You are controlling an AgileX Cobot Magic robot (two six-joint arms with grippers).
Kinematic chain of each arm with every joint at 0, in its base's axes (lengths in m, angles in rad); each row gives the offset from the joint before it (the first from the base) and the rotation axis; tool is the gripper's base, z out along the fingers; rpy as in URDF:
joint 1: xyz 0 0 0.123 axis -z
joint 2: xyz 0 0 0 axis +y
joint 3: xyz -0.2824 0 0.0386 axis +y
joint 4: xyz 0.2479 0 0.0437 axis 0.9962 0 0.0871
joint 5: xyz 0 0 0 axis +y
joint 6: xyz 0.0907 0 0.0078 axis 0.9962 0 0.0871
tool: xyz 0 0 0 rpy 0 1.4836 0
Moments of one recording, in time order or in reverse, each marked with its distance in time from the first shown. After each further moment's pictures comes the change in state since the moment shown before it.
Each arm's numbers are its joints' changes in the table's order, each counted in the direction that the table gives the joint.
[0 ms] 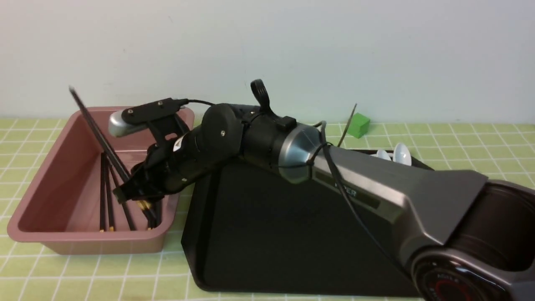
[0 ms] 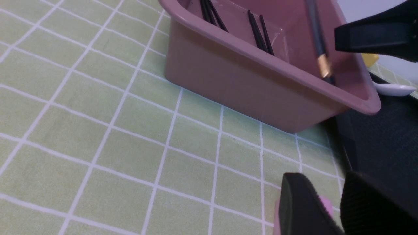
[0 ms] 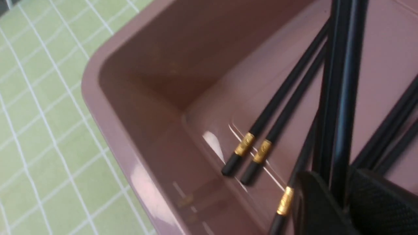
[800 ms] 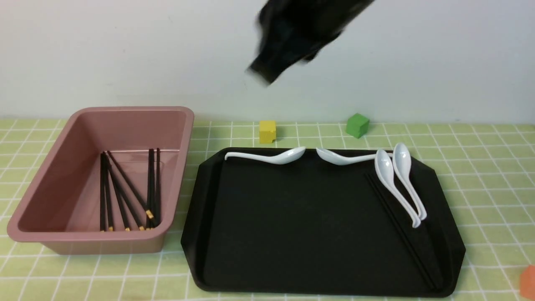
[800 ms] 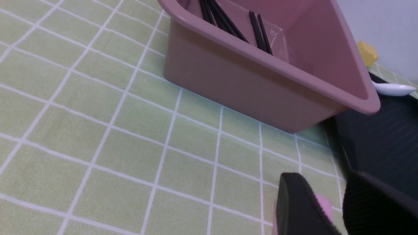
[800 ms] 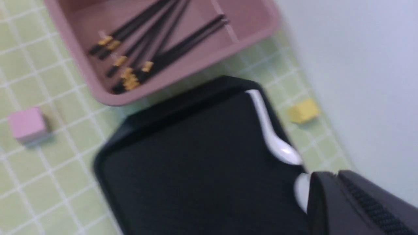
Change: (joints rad) right arm 0.004 -0.670 -0.002 -0.711 0.628 0.030; left arm 0.000 0.000 0.000 0.000 0.000 0.000
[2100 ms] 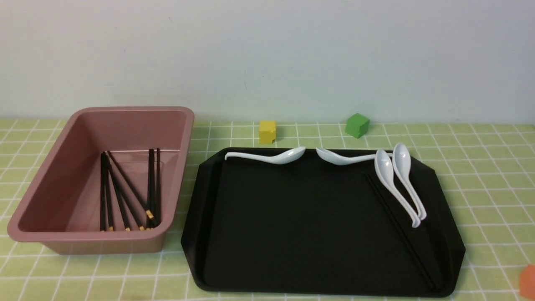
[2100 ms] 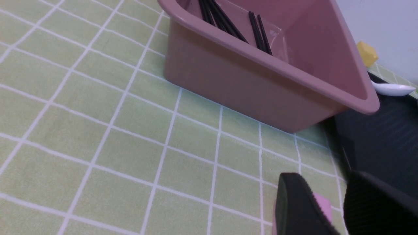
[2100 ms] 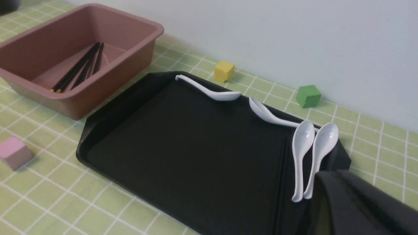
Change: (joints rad) right arm 0.073 -1.221 1.396 -0.139 -0.505 0.544; left arm 0.000 0.000 0.000 0.000 0.000 0.000
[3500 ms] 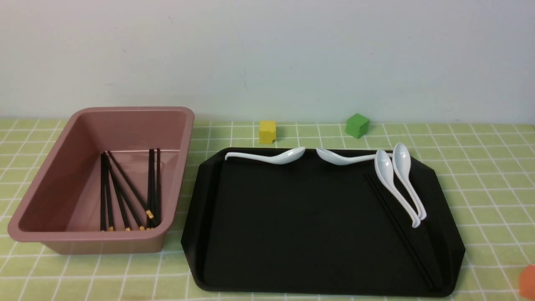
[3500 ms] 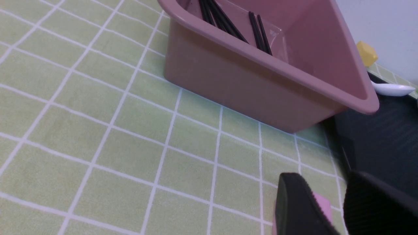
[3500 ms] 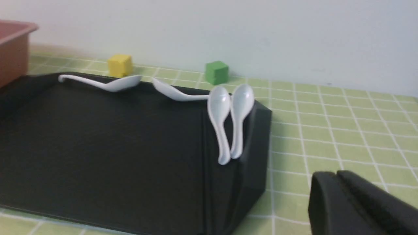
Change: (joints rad) right arm 0.630 -0.460 0.725 0.334 -0.520 -0.311; left arm 0.000 0.000 0.000 0.000 0.000 0.000
